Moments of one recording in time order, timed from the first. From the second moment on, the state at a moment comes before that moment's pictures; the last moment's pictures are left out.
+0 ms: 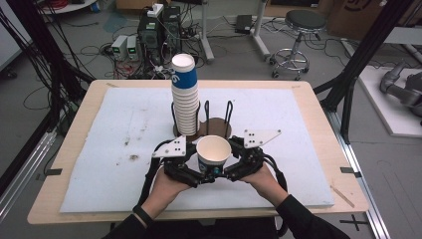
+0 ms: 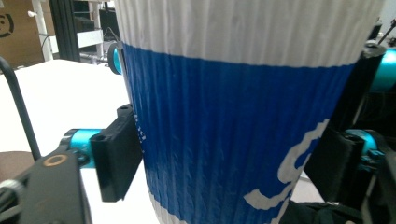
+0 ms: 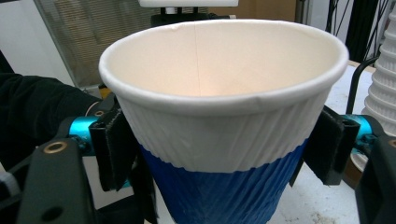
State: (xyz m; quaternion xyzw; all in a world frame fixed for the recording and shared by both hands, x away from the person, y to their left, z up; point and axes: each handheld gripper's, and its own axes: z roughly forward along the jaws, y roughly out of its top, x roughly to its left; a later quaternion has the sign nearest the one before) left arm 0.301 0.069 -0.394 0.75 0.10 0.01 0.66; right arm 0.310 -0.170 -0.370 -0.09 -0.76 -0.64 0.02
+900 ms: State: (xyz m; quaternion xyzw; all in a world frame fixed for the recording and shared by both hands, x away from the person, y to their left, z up) left arm 0.303 0.070 -0.397 0.75 0.10 0.02 0.66; right arm 0.312 -0.175 -0.364 -0.10 -0.76 -0.65 0.01
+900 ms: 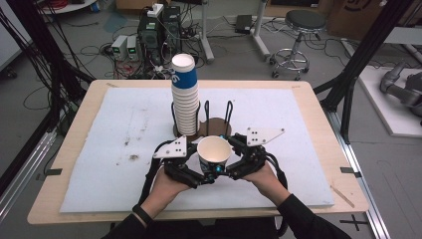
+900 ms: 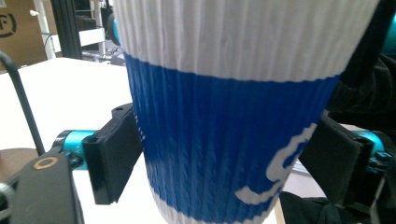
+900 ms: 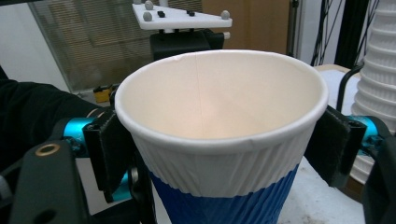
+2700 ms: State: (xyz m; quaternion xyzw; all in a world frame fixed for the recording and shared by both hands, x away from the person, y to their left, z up) left arm 0.304 0.150 -0.386 0.74 0.16 0.14 0.64; right arm 0.328 -0.230 -0.362 -0.17 -0.75 -0.64 -0.07
